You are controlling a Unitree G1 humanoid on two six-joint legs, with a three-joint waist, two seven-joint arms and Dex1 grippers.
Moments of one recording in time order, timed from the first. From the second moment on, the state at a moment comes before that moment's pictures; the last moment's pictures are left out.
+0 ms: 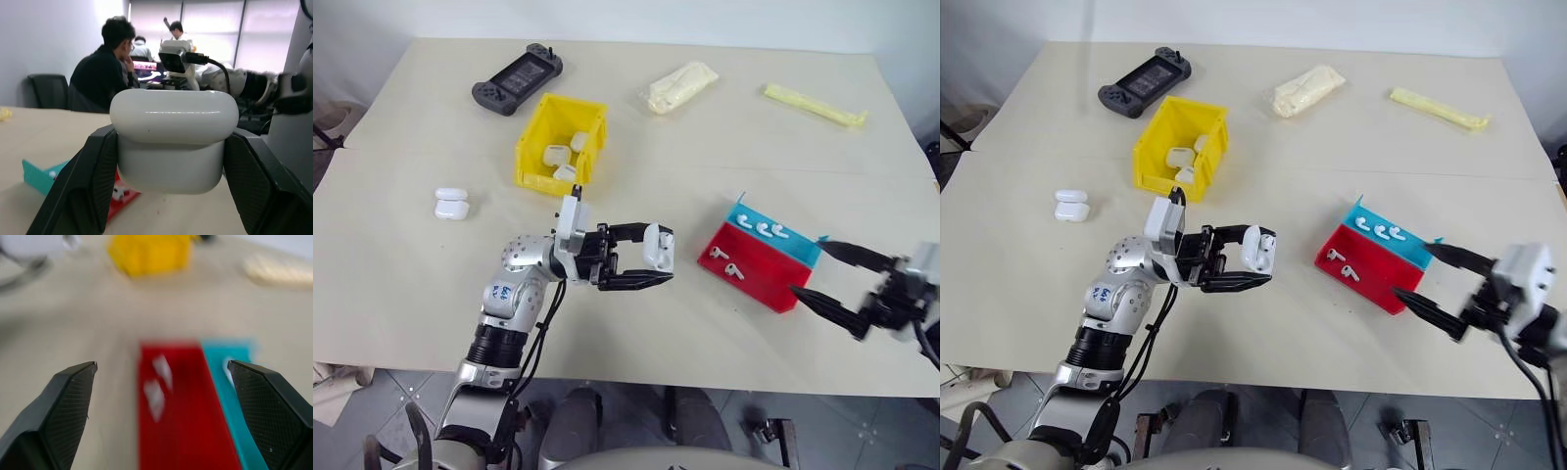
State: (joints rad) left arm -0.48 0.25 -0.09 0.05 -0.54 0.16 -1.27; right arm 0.25 -0.80 -0.58 -0.23 0.62 0.21 1.12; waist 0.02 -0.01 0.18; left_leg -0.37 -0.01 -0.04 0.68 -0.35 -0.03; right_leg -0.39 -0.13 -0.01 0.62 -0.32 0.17
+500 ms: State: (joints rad) left arm -0.44 0.23 -0.12 0.04 -0.52 0.12 -1.22; right arm -0.23 -1.06 -0.26 -0.01 0.43 0.43 1.11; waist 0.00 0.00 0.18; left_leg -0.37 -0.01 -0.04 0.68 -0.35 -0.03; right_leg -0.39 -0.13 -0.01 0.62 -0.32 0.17
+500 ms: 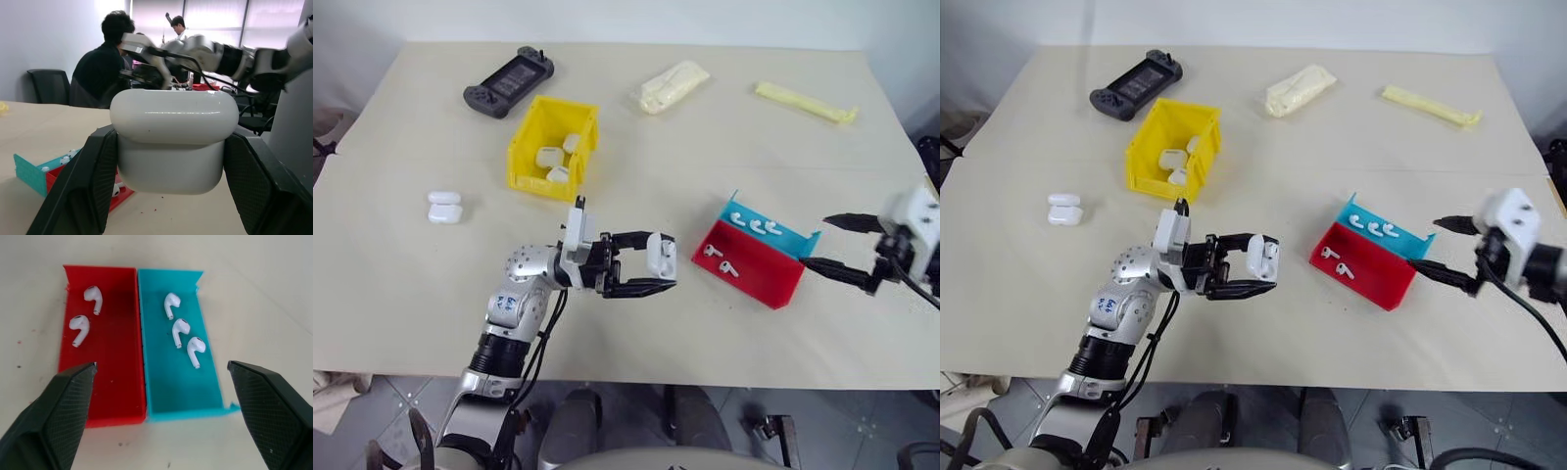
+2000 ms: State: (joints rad) left arm -0.42 0.20 -0.14 0.03 -0.52 0.08 -1.16; right arm -0.93 -0.87 0.31 0.64 -0.15 0.35 1.32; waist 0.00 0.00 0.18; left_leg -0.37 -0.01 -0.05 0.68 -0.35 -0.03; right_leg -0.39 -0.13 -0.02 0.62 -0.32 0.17
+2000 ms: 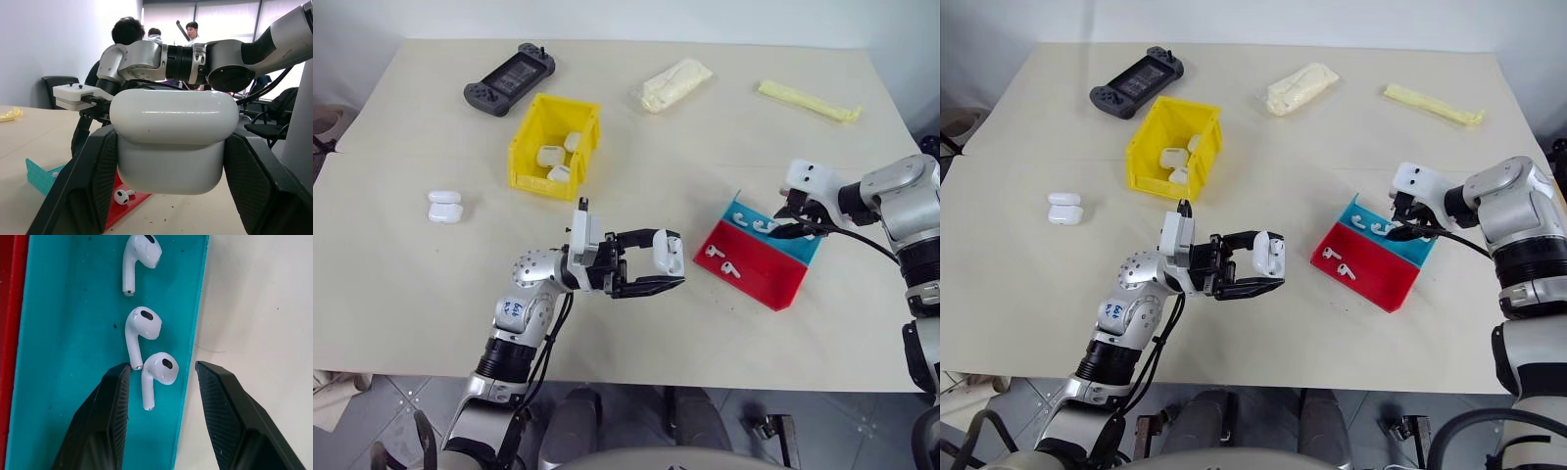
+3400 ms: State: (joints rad) left arm -0.42 0.21 -0.13 0.02 -0.52 0.08 -1.16; right arm -0.95 -0.87 0.31 0.72 -0.21 0.14 1.37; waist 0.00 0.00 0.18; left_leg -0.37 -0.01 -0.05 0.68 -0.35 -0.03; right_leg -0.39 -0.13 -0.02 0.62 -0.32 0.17
